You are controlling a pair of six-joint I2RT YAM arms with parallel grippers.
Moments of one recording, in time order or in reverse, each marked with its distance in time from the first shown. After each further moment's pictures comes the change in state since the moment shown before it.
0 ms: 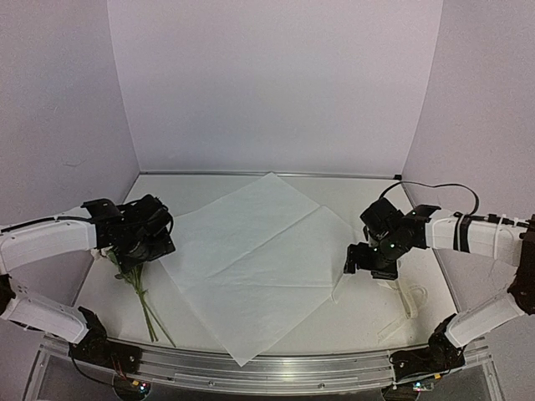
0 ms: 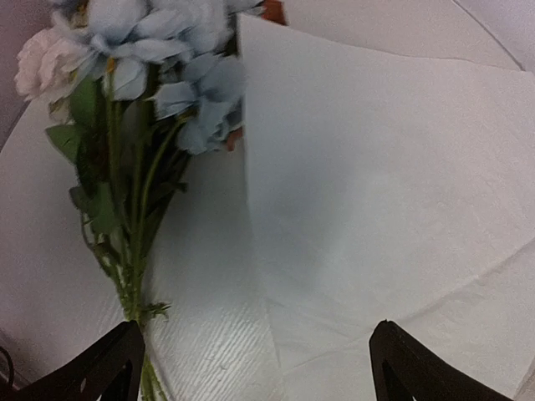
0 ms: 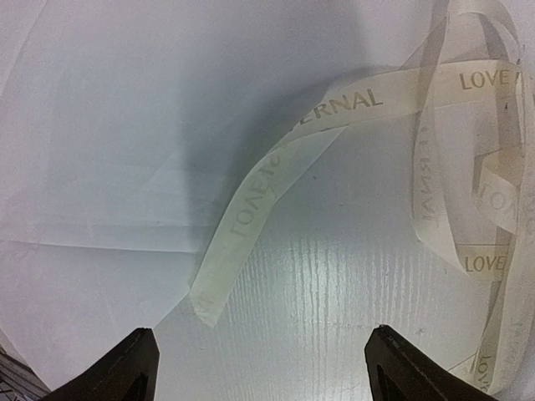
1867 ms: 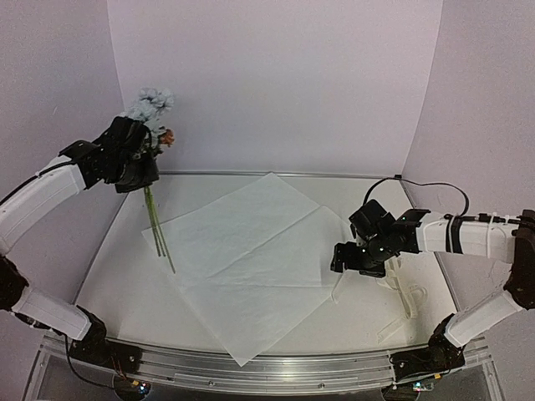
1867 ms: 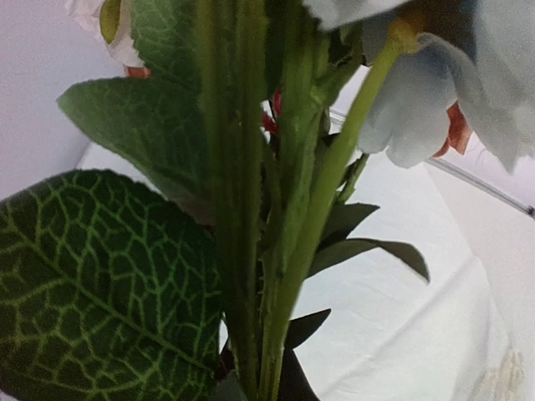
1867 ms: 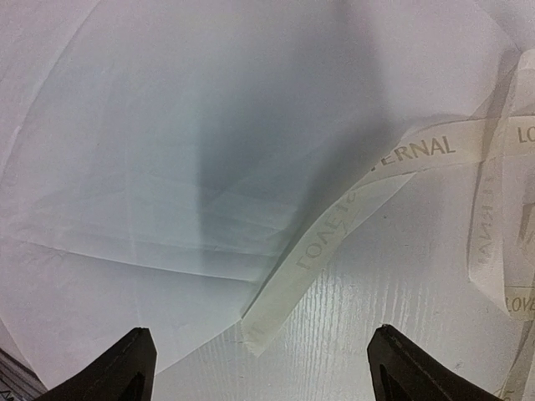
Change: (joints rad) left arm 0.276 0.085 0.435 0.090 0.060 0.536; right arm 0.072 0.048 -0.004 0.145 0.025 -0.005
